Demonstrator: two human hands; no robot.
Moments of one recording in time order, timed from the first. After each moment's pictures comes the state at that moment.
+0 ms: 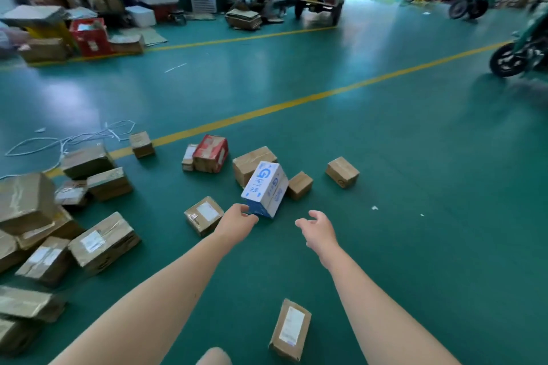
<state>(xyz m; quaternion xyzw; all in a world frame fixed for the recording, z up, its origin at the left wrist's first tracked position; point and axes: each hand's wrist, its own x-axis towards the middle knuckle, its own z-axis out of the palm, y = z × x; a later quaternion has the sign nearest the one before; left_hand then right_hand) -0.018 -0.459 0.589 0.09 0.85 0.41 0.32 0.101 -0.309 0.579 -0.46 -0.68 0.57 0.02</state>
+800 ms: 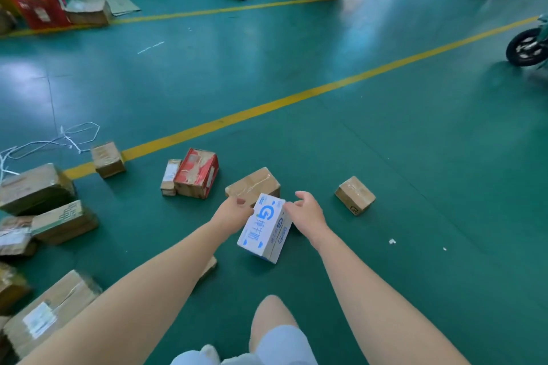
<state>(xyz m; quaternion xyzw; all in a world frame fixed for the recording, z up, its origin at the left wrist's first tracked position) -0.402 -0.276 0.557 0.09 0.84 0.37 0.38 -0.292 -0.139 0.577 -0.44 -0.73 0.51 -0.03</state>
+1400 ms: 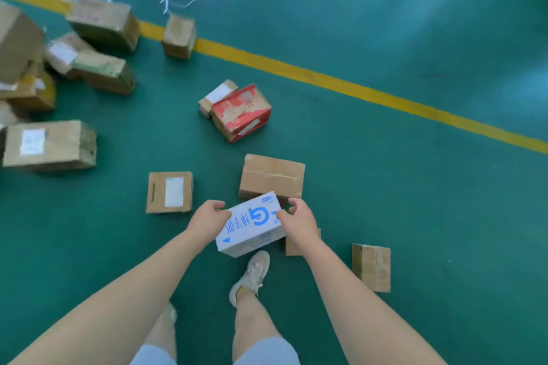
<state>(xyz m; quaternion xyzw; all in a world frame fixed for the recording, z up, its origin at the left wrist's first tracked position) -0.510 -0.140 0.409 -0.31 0.75 0.47 0.34 -0.530 0.054 0.438 -0.25 -0.83 0.37 -0.33</state>
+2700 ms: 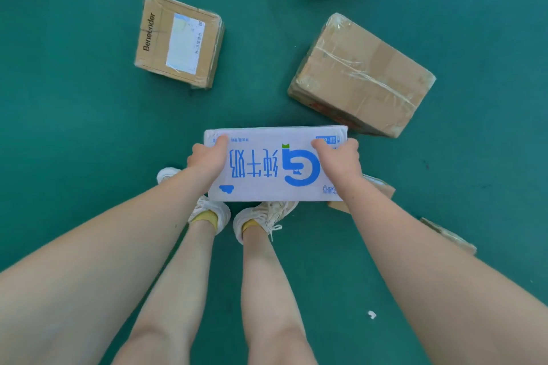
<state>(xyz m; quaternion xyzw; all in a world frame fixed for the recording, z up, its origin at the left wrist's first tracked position) -0.448 -0.144 0.014 -0.65 0.51 0.46 0.33 -0.557 0.060 0.047 -0.29 -0.82 0.23 -0.43</state>
